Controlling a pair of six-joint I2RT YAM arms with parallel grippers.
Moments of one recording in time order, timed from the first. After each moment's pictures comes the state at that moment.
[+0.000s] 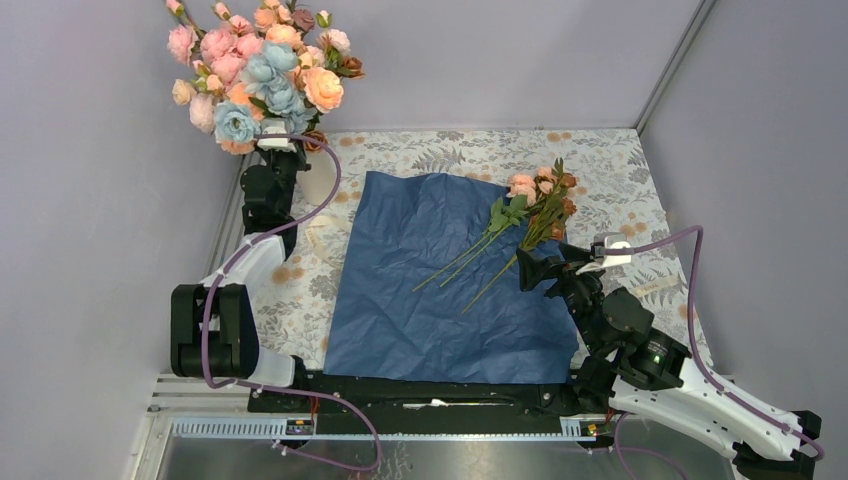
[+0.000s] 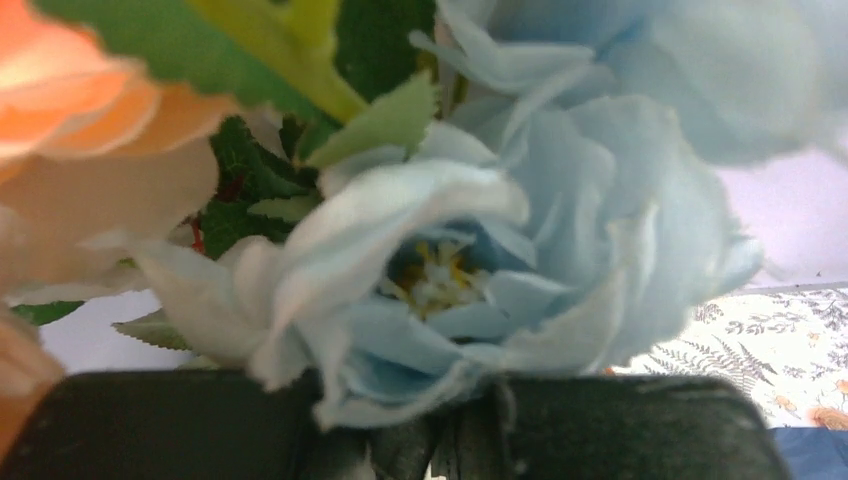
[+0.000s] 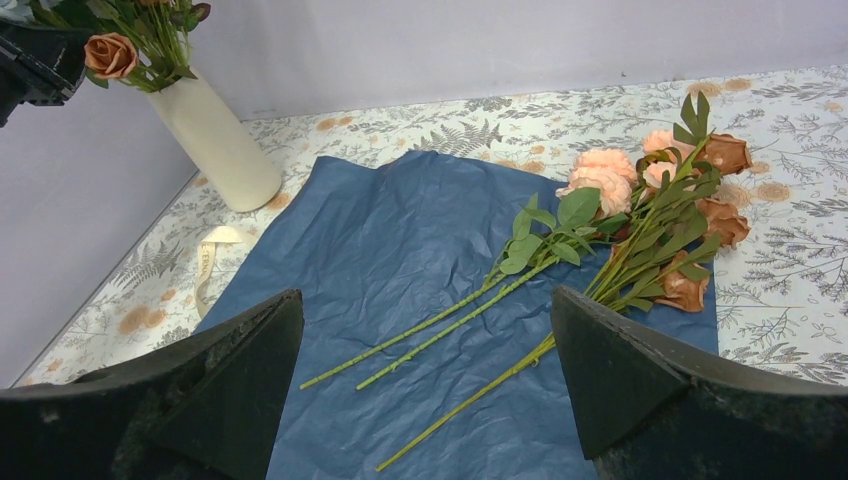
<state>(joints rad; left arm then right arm) -0.01 1.43 0.84 0.86 0.07 0.04 1.03 0.38 0.55 -0.17 0.75 0.27</state>
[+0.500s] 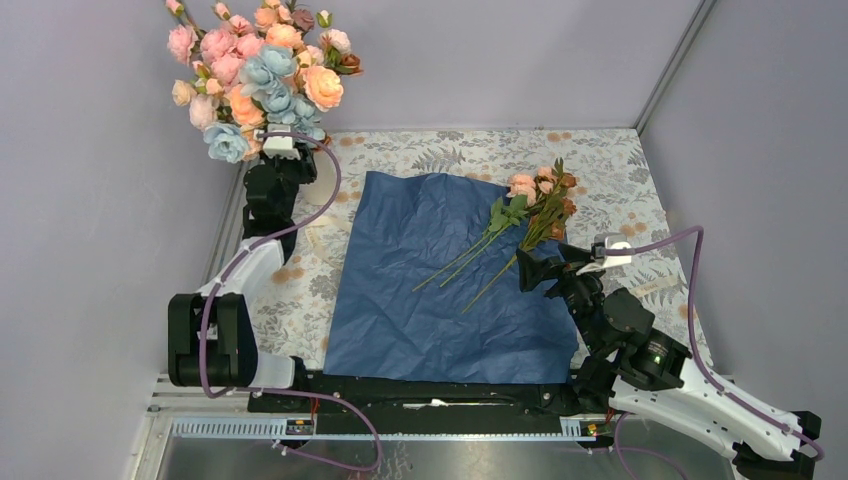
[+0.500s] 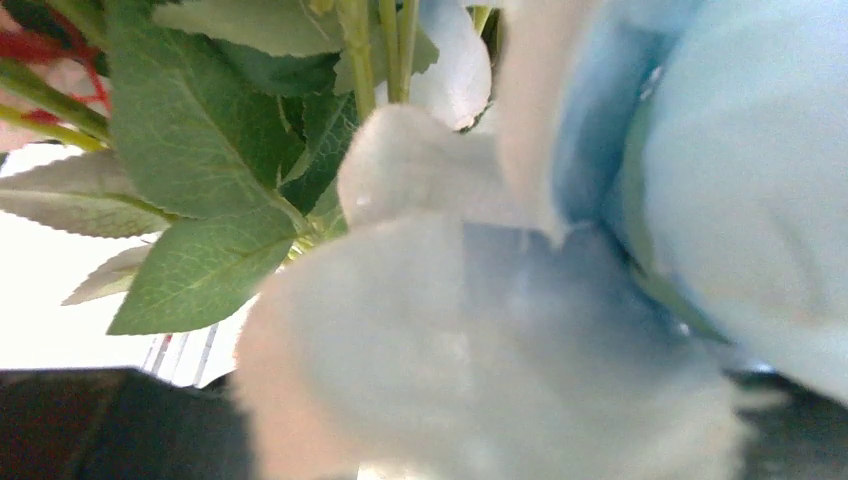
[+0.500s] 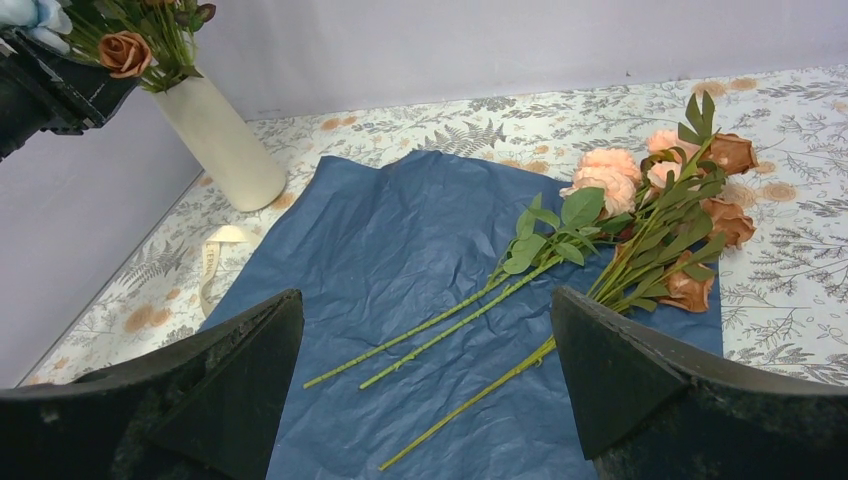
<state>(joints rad) -0.01 1.39 0.83 0.65 0.06 0.03 1.03 0.37 0.55 -0.17 0.75 0.27</state>
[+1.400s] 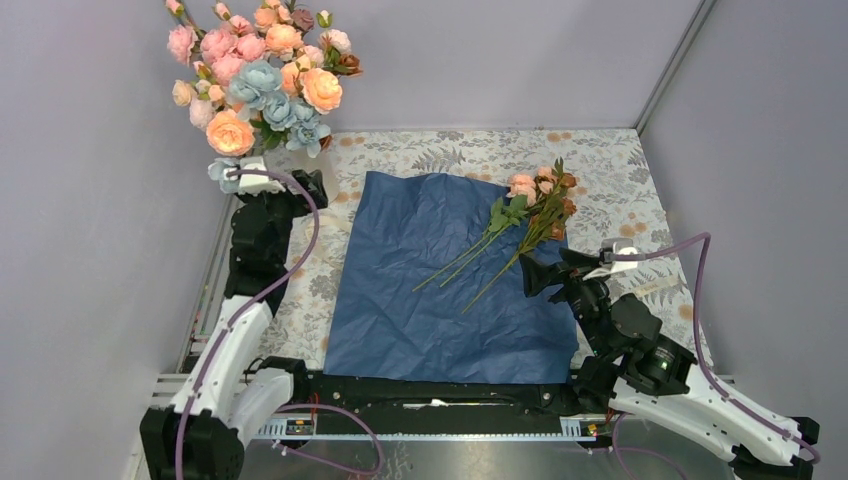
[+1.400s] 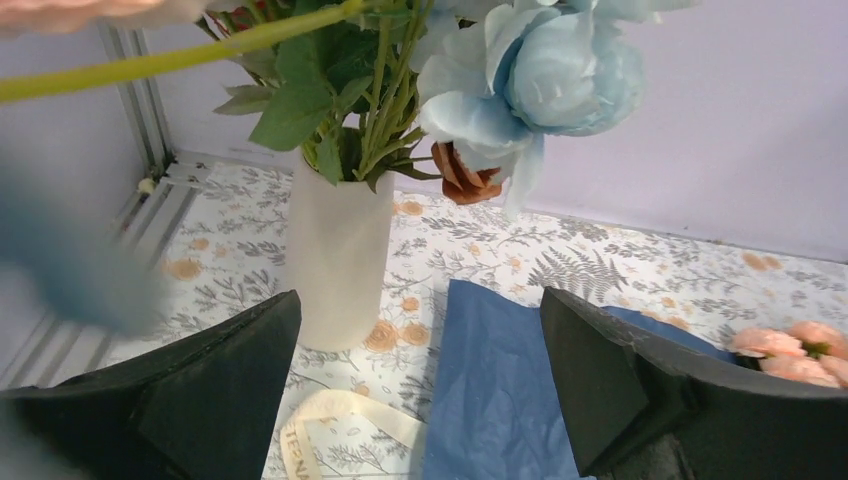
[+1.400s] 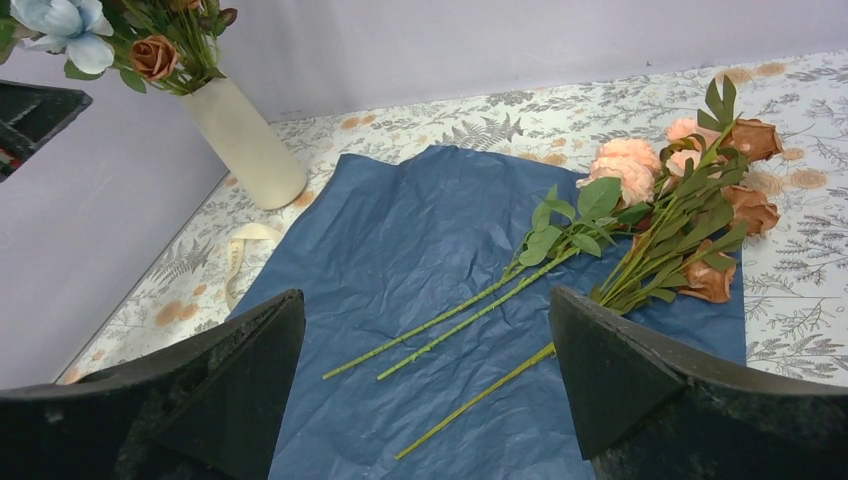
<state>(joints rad) -0.11 0.91 0.68 0.30 -0.12 -0.20 1.03 0.31 0.53 -0.20 0.71 0.31</state>
